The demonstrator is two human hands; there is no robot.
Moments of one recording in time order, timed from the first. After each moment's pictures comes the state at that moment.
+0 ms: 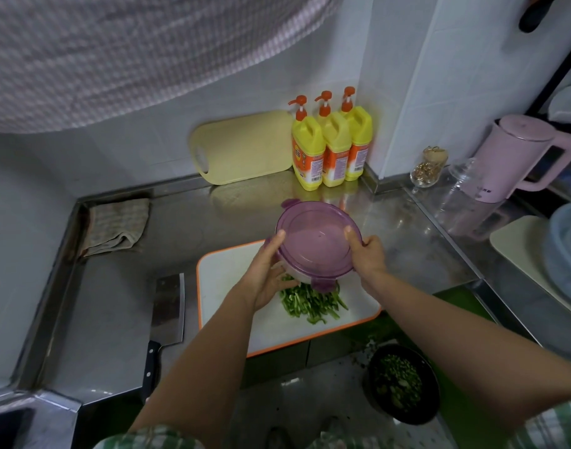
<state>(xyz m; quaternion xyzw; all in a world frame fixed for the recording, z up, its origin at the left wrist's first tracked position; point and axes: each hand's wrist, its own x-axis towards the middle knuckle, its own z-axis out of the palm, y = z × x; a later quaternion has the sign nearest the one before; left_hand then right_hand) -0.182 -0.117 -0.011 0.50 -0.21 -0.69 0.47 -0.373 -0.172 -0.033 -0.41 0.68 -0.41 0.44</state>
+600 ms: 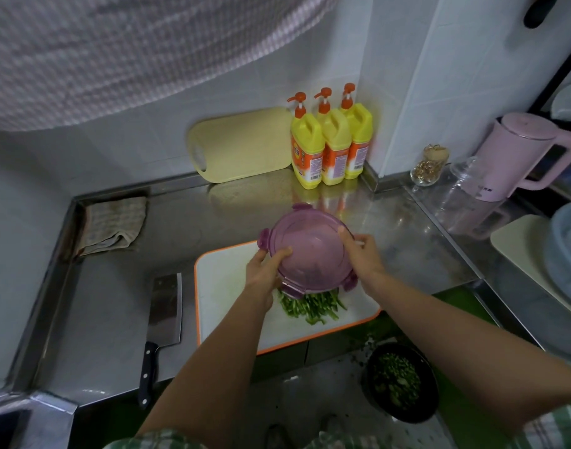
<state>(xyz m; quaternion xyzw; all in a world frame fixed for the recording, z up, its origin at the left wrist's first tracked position) -0.191 -0.120 -0.025 0.61 -0.17 -0.58 0.51 -0.376 -0.177 -0.043 -0.42 0.67 -0.38 0.49</state>
